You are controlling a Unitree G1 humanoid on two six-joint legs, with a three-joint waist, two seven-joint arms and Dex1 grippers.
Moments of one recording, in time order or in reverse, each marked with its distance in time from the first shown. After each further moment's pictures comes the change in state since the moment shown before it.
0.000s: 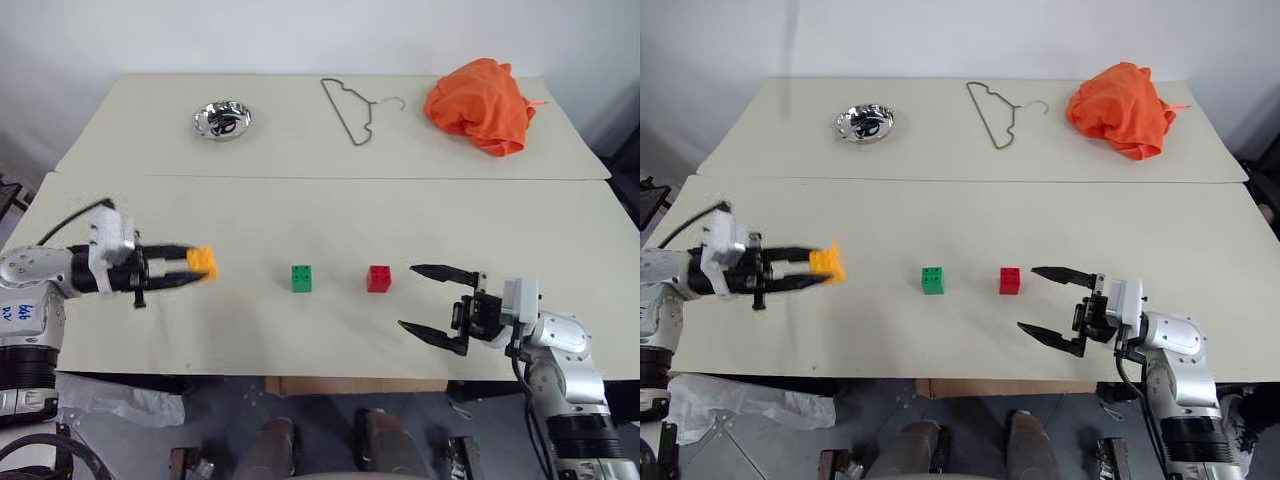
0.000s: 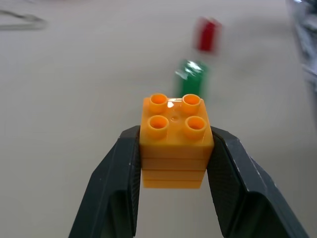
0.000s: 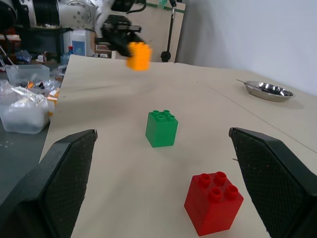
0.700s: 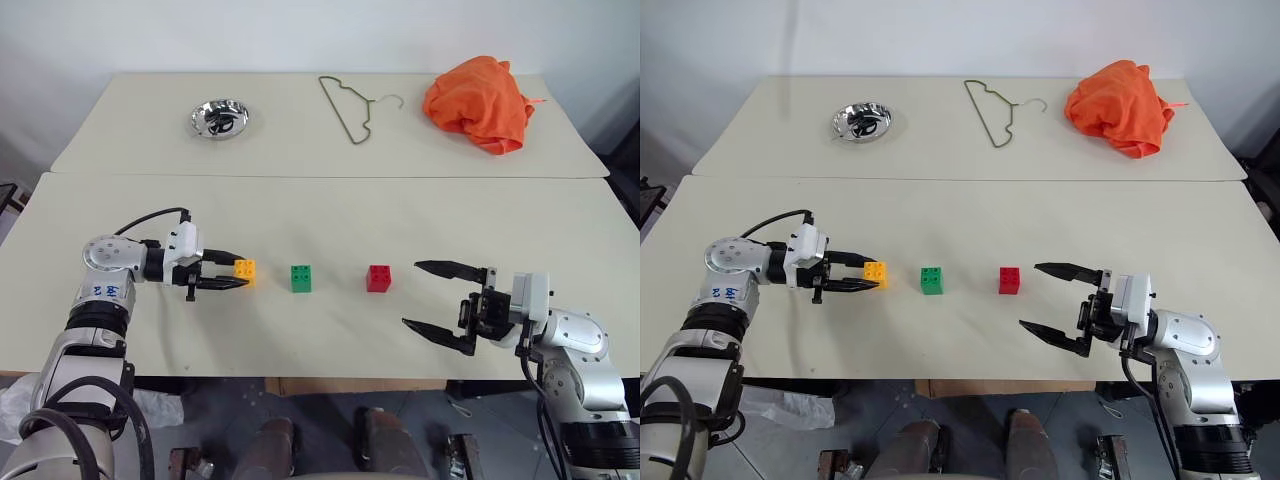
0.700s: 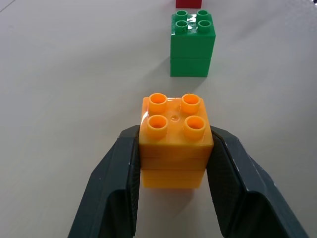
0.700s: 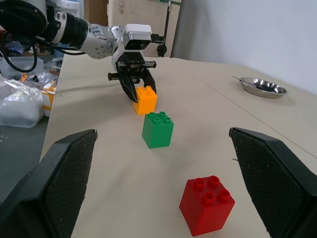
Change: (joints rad) left arm -0.351 -0.205 -0.184 0.552 0.131 -0.344 0.000; right arm 0.041 -0.036 -0.015 -0.132 0.008 0.088 -0.069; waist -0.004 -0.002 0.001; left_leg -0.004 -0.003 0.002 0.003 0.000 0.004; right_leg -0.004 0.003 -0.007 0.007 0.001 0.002
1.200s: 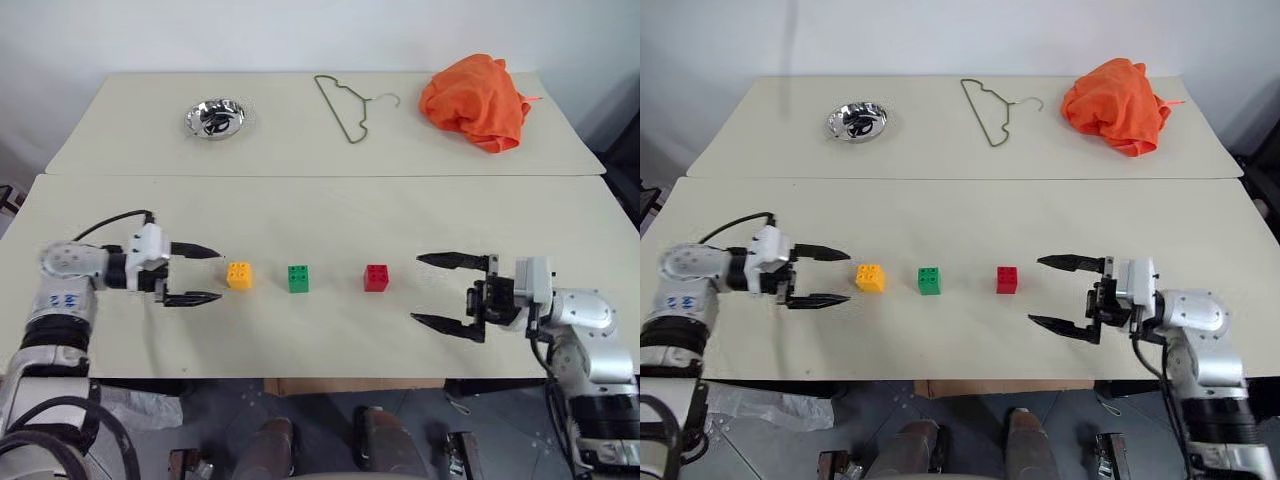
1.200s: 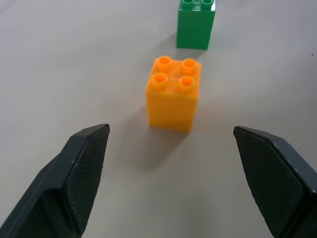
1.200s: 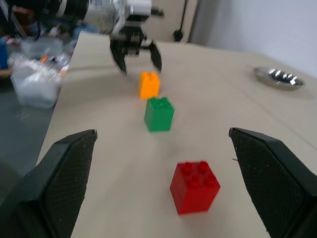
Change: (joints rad) left arm 0.181 0.182 0.137 -0.193 -0.091 0.104 0.001; right arm -0.166 -0.129 0.006 0.154 0.001 0.043 0.172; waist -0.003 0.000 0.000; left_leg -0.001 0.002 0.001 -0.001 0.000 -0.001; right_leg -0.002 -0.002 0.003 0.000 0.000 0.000
